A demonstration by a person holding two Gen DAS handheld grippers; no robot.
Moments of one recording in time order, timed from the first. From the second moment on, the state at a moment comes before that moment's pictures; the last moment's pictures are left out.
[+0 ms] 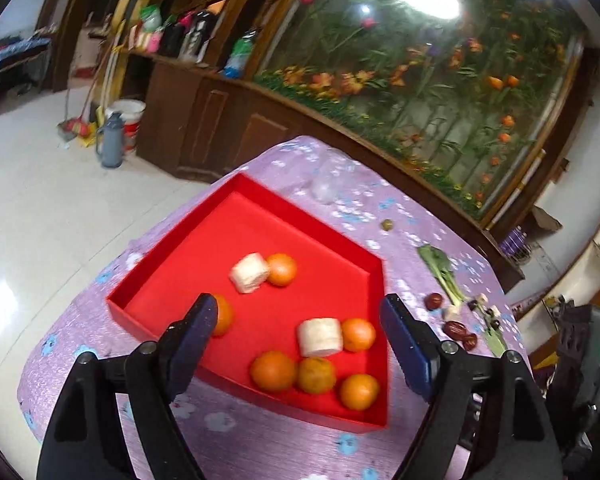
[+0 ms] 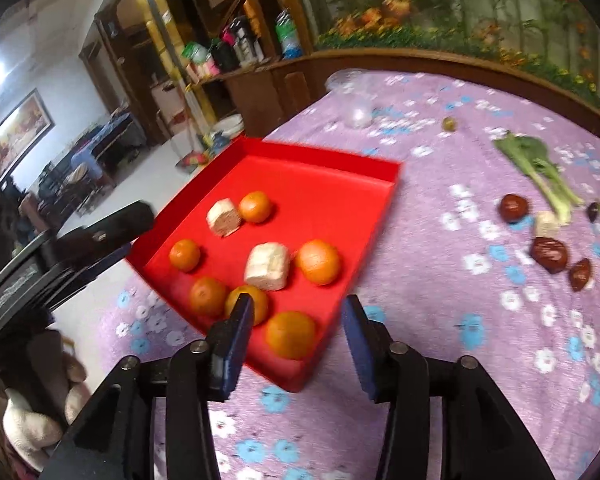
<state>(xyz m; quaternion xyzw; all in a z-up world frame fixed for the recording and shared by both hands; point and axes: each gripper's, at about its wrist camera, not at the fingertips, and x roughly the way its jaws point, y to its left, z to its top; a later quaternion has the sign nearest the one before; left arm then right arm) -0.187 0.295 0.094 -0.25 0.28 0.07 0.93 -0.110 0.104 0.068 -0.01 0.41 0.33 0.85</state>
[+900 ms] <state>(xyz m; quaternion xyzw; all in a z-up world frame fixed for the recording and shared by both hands) -0.201 0.177 0.213 -0.06 0.24 0.03 0.97 -0.075 -0.180 0.129 0.01 0.34 0.06 0.94</state>
